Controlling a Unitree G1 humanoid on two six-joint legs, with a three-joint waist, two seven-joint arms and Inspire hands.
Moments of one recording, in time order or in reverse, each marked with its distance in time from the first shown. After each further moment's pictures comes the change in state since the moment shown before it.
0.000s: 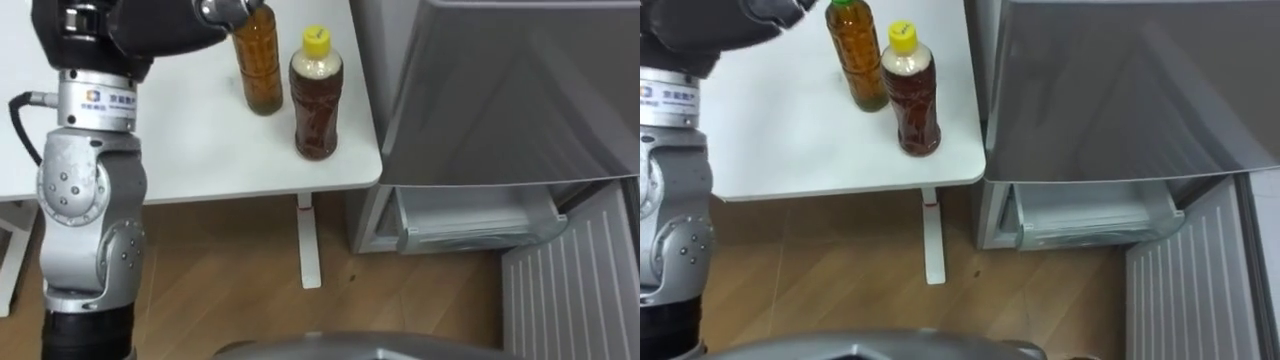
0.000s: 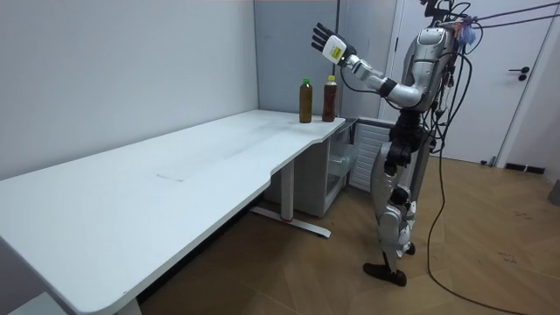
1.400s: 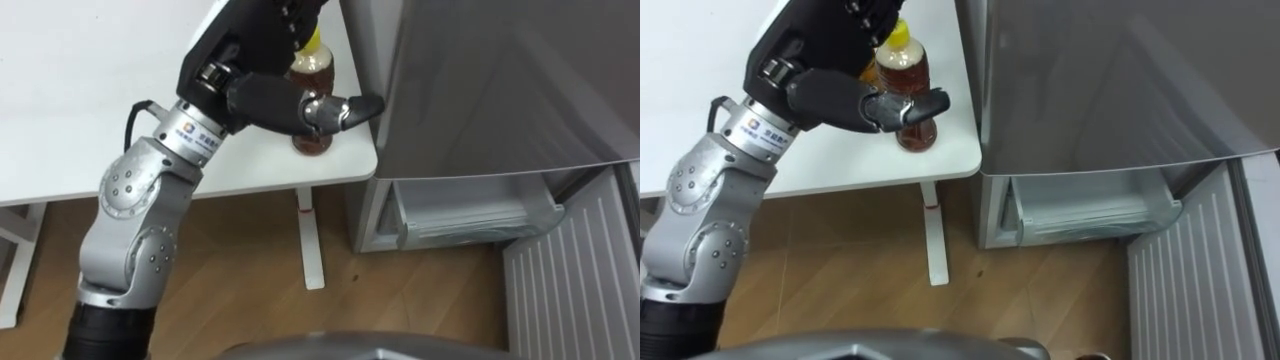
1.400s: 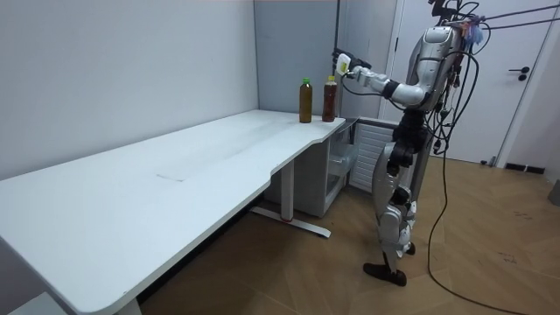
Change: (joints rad) left arm 0.003 -0.003 -0.139 0.123 -0.098 0.165 -0.336; right arm -0.023 -0.001 0.027 -0.003 -0.017 0.066 -0.062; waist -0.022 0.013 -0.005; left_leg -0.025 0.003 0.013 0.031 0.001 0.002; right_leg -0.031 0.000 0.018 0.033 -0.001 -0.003
